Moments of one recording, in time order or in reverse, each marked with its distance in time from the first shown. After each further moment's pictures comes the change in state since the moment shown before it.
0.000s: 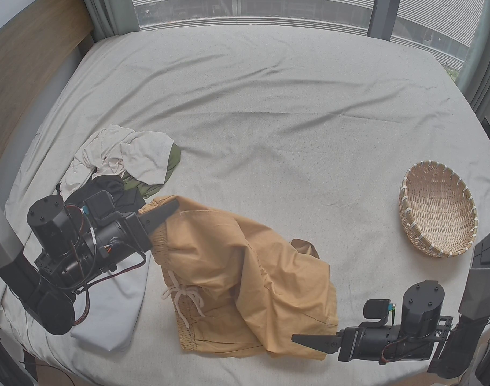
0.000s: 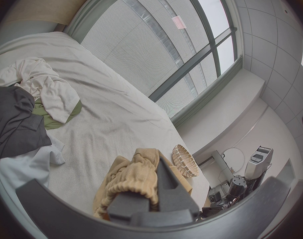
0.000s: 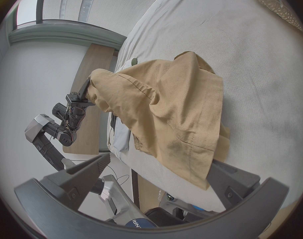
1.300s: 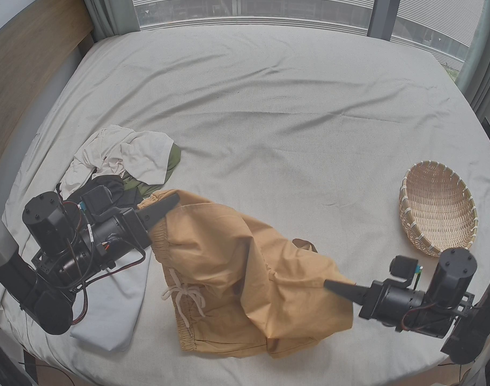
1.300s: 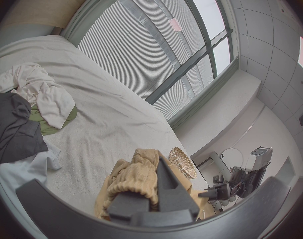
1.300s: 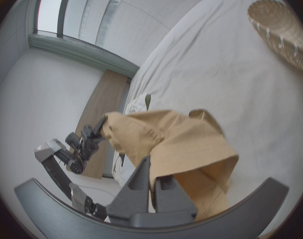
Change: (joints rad) left arm -0.014 -0.034 -0.007 -0.001 0.004 0.007; right arm -0.140 -0.201 -0.079 0.004 -0.051 -0.050
